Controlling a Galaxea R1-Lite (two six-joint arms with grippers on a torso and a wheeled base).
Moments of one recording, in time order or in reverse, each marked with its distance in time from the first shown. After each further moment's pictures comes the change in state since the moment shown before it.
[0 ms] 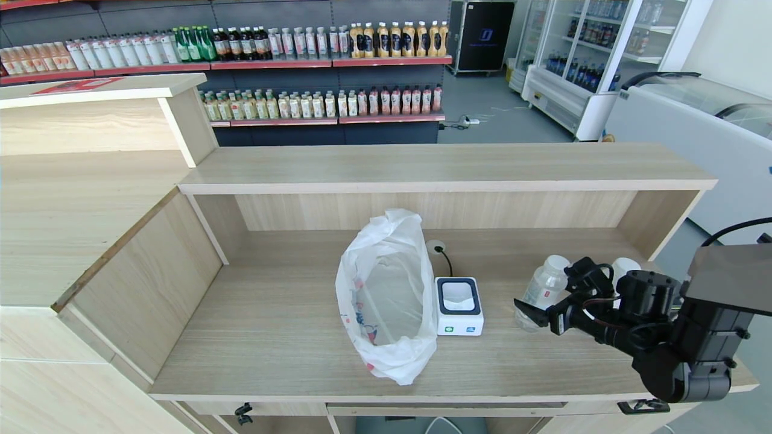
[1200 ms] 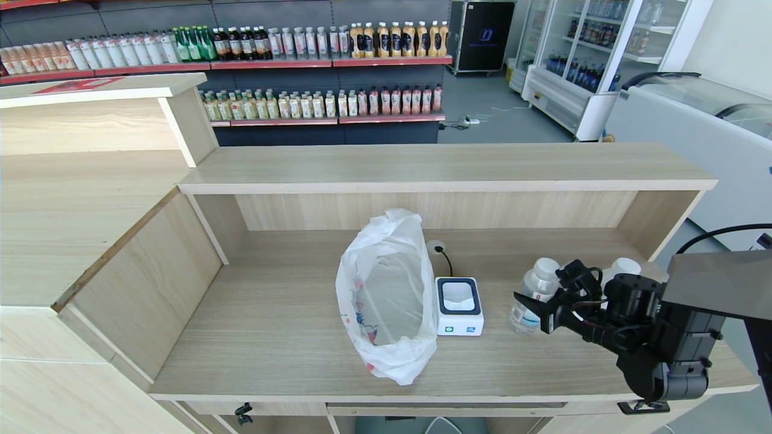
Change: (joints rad) left arm 0.000 0.000 0.000 0.000 0.000 0.000; right arm 0.003 0.096 -0.073 -0.068 0.048 0.030
